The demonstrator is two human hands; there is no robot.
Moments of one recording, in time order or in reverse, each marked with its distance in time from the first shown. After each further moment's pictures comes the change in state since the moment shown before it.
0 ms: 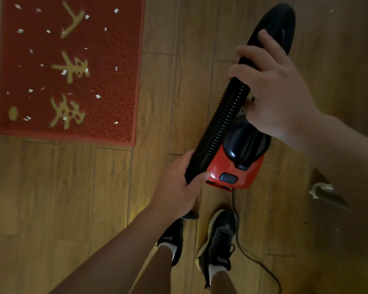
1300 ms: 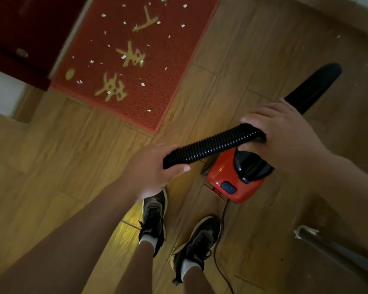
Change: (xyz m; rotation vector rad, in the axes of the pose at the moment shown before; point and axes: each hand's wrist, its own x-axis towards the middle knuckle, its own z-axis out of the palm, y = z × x) left_hand -0.073 0.030 -0.080 0.307 0.181 -0.111; right_hand -0.018 -0.048 -0.053 0.077 -0.251 -0.234
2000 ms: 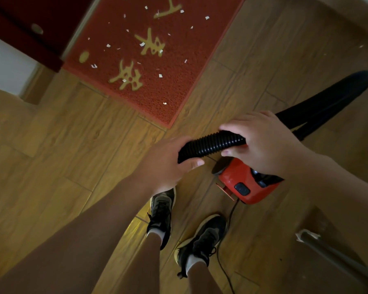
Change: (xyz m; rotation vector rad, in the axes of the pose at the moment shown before) left_hand -0.001 -0.038 -0.023 -0.056 0.039 0.023; right_hand 0.055 -0.090 0.012 0.063 -0.119 -0.180
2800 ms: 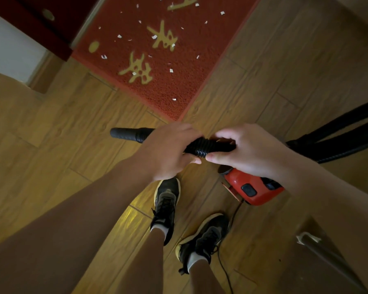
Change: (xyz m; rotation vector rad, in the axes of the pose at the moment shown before) left_hand 0.010 -0.014 -0.038 0.284 -0.032 0.239; right_hand 0.031 -0.048 0.005 0.363 -0.251 0.295
